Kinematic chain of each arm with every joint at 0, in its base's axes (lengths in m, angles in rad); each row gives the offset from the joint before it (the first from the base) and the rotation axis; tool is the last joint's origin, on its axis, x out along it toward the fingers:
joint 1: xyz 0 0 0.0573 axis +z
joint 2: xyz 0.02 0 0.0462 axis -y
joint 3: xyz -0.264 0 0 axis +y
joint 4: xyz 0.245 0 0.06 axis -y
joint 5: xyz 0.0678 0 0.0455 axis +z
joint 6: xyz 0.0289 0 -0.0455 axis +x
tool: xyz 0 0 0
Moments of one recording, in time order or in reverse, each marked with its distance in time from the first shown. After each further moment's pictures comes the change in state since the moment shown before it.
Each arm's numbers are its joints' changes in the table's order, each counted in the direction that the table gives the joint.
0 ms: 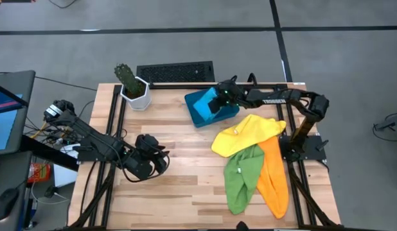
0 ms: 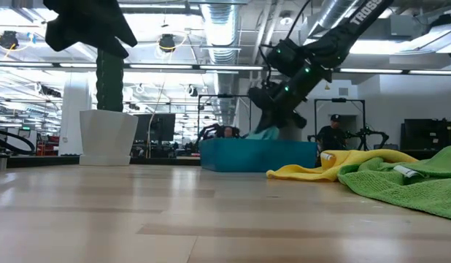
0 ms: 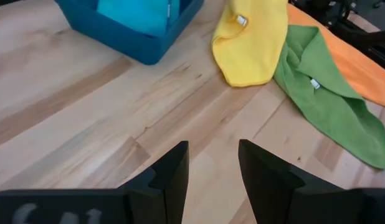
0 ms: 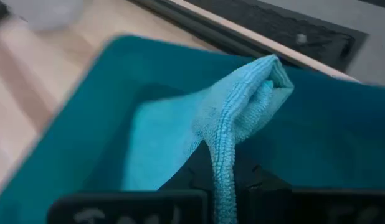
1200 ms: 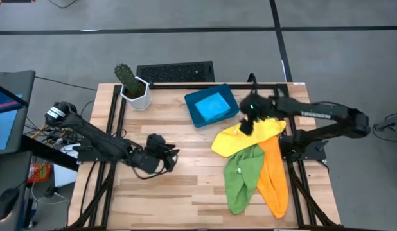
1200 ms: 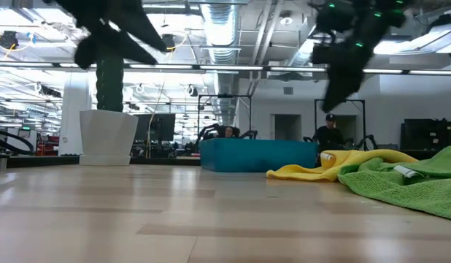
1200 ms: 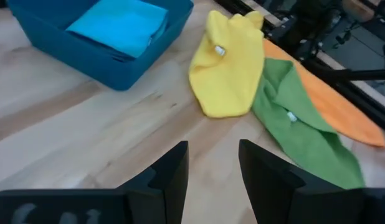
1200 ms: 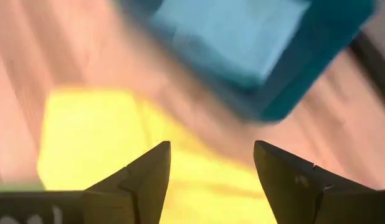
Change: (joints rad) left arm 0.091 -0.047 0.134 0.448 0.013 0.174; right arm 0.151 0.556 0.158 -0.685 0.009 -0.268
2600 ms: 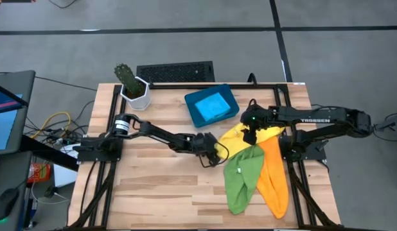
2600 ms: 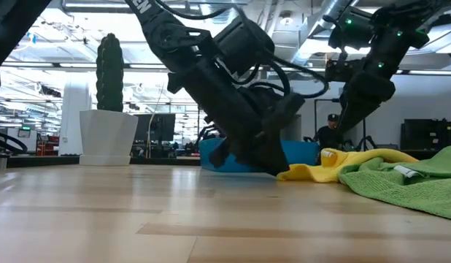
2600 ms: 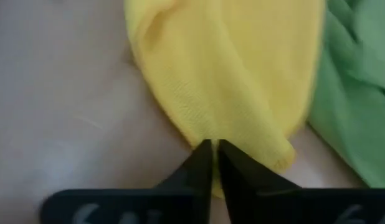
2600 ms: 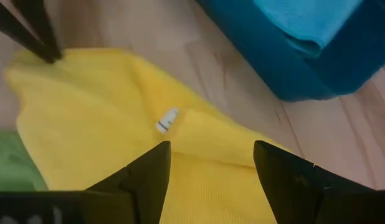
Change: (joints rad) left arm 0.389 -0.863 -0.485 0.315 -0.626 0.364; right arm 0.086 0.050 0.212 0.160 0.011 -0.076
